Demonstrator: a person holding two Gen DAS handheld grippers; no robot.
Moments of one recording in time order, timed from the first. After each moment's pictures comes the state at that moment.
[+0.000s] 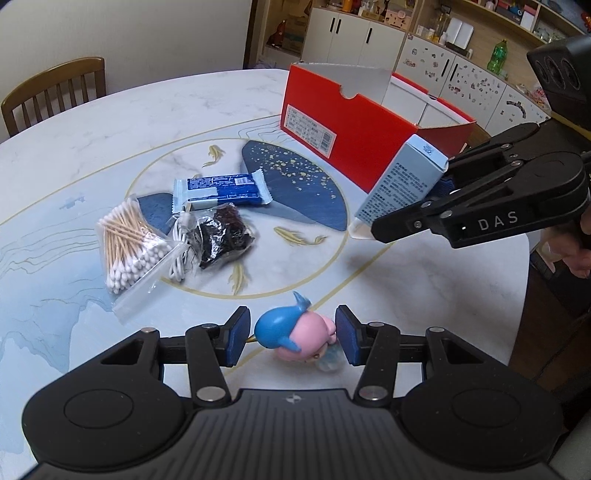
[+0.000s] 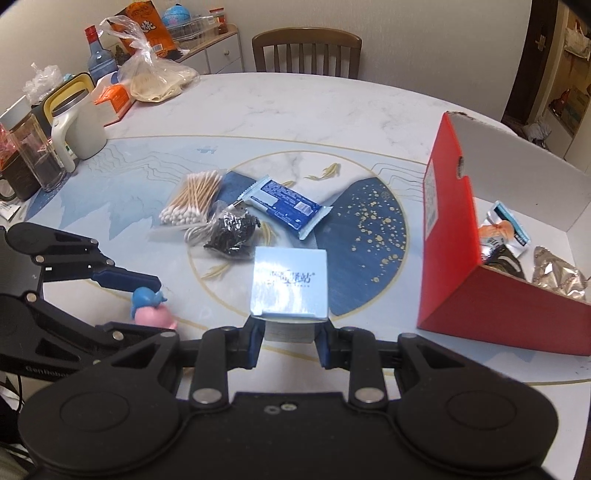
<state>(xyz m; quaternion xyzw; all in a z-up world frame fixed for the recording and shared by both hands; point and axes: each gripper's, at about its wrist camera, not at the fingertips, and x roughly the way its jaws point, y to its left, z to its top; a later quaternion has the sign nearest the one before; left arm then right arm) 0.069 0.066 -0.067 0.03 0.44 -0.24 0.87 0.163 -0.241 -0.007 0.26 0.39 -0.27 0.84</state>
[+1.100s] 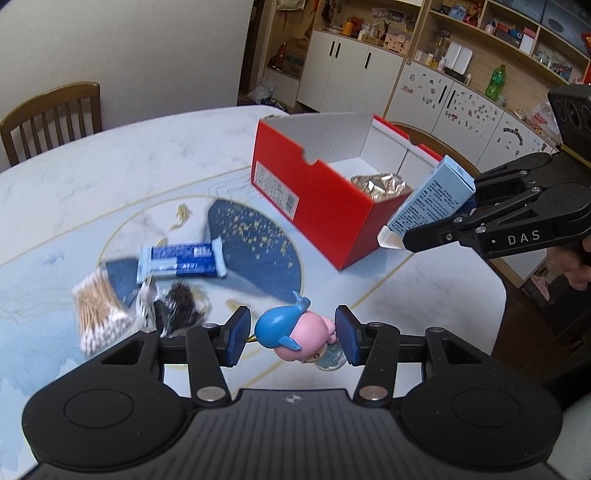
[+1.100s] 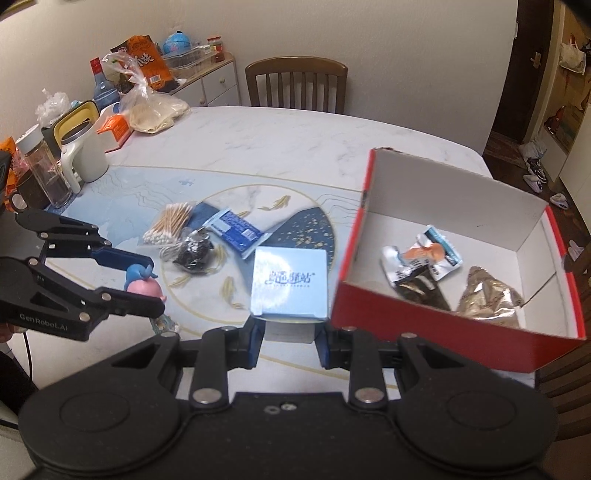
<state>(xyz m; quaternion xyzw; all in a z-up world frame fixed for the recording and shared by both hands) 0.088 0.012 -0.012 0.00 0.41 -0.23 0.88 0.073 -0.276 0.032 0.25 0.36 -0.28 0.86</state>
